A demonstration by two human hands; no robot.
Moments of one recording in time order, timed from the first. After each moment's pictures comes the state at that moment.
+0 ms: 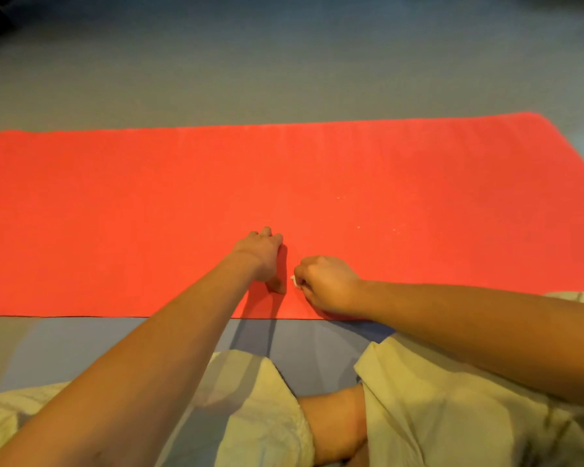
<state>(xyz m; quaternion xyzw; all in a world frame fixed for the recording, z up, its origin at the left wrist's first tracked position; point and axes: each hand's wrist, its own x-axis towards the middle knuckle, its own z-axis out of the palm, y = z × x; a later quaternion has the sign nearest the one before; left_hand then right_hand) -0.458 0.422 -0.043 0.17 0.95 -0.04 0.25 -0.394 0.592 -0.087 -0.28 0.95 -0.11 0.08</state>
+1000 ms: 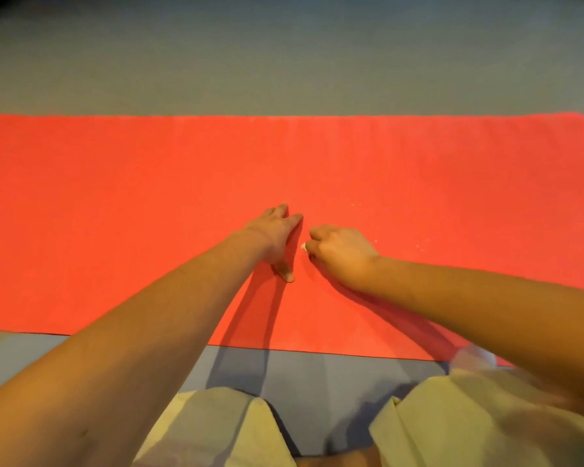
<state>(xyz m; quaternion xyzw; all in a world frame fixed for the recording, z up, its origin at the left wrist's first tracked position) -0.537 0.435 -0.058 0.21 0.94 -0.04 0.27 -0.483 0.613 -0.094 -0.31 0.95 -0.02 -0.04</state>
